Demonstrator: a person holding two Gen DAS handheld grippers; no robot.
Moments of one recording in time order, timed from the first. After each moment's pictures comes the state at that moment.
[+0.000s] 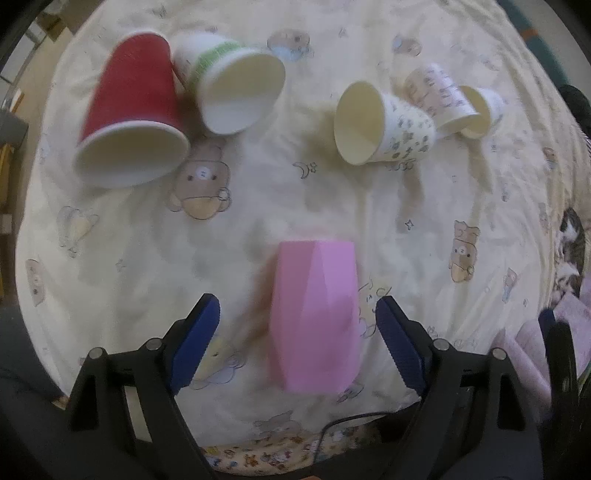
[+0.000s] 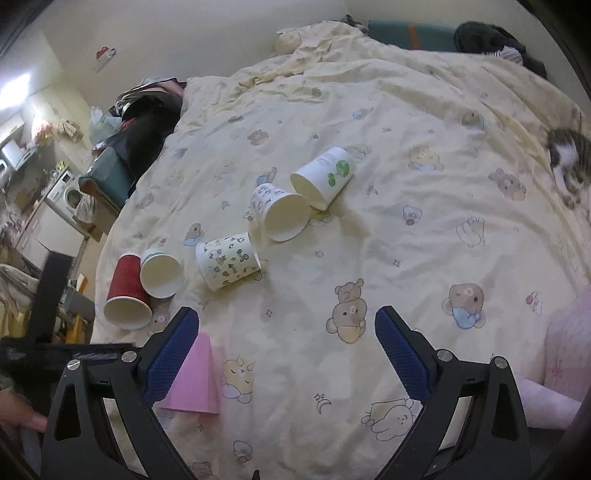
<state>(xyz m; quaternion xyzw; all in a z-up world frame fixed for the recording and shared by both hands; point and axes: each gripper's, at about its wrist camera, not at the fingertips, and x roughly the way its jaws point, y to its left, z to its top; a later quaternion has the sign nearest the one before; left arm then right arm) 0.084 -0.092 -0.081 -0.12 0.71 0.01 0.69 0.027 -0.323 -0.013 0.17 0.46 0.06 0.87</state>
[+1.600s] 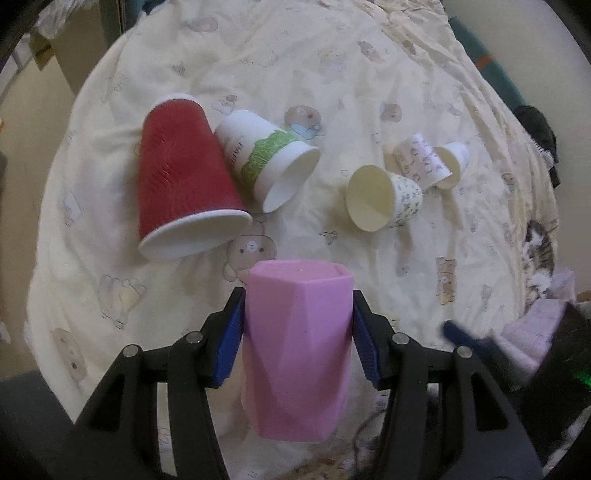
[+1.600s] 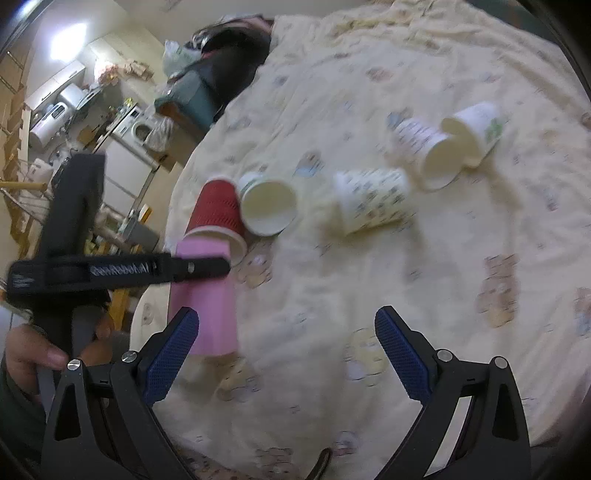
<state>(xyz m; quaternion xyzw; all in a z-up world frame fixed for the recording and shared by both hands) 0.094 -0.016 -0.050 -0.15 0.63 -0.07 0.76 0.043 -0.208 -0.042 0.15 0.53 0.24 0.80</state>
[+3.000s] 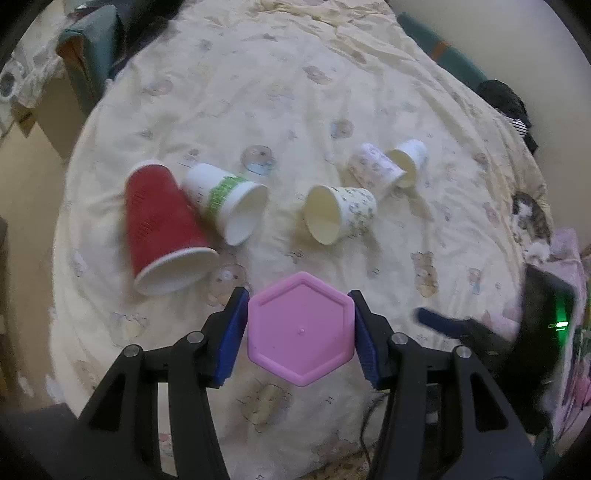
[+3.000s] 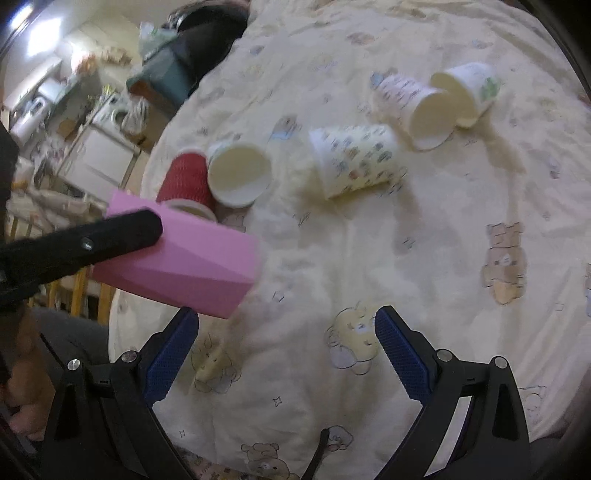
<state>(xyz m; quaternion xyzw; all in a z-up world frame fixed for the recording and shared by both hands) 0.082 -0.049 -0.007 -0.07 0.57 -0.11 0.81 0.048 -0.219 -0.064 0.15 0.56 0.20 0.79</state>
